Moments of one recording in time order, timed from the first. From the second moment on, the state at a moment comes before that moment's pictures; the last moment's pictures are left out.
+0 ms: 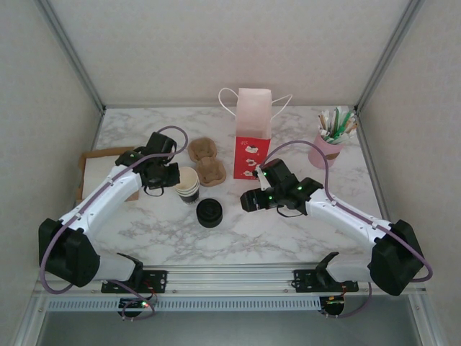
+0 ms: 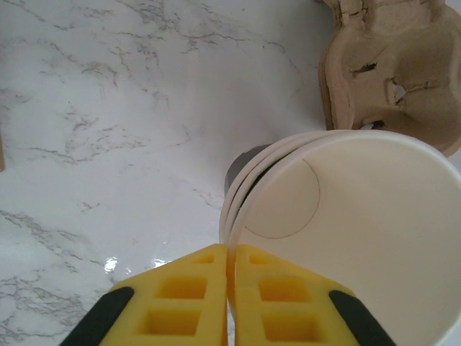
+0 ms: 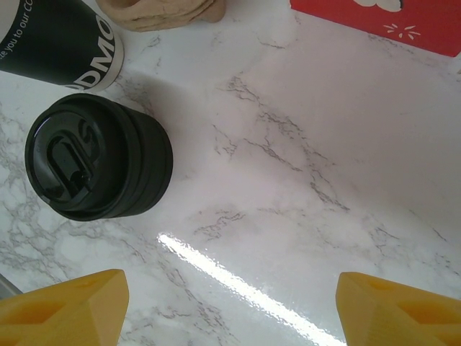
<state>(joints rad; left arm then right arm) -0.34 1.36 1.14 -0.93 -0.05 -0.53 0.73 1.28 0.88 -0.57 -0.18 0.38</state>
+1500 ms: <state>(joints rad) -0.27 1.29 1.14 -0.92 0.05 -0.52 0.77 1.41 0.96 -0.37 -0.37 0.62</state>
